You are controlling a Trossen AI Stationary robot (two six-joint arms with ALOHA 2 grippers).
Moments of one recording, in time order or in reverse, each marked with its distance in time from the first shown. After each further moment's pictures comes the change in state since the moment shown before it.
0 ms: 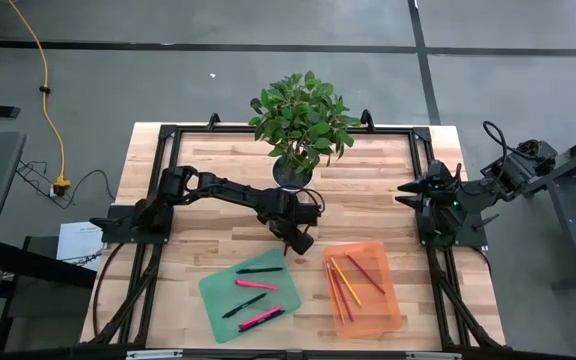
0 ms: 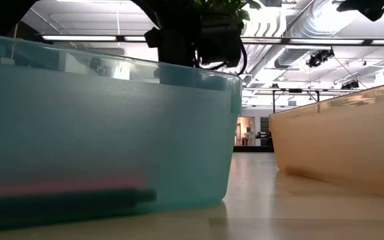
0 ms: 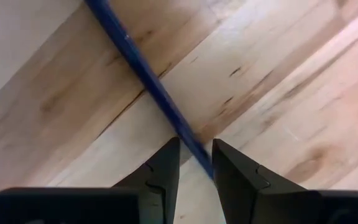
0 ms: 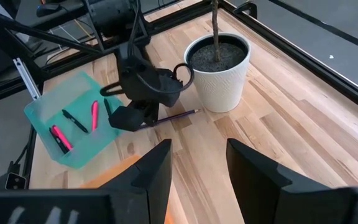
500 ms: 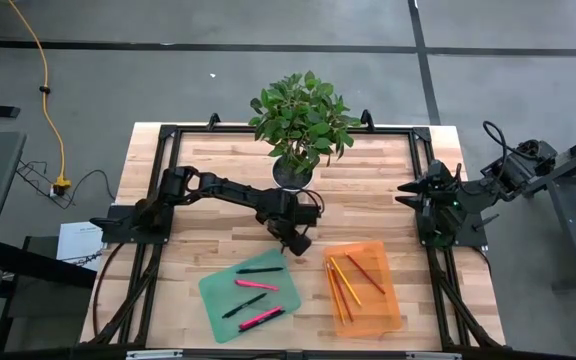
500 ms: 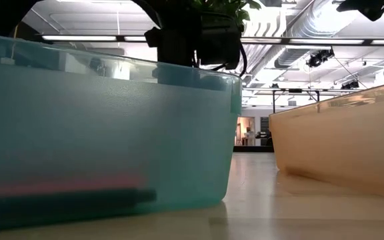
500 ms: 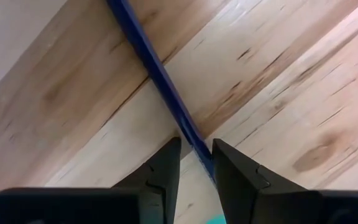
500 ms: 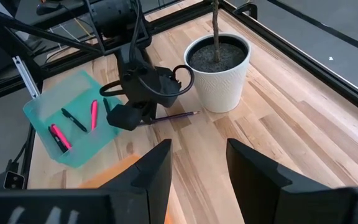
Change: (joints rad) left arm 0.000 0.015 0.011 -0.054 0.021 0.036; right arm 0.000 0.000 0.000 0.000 0.000 -0.010
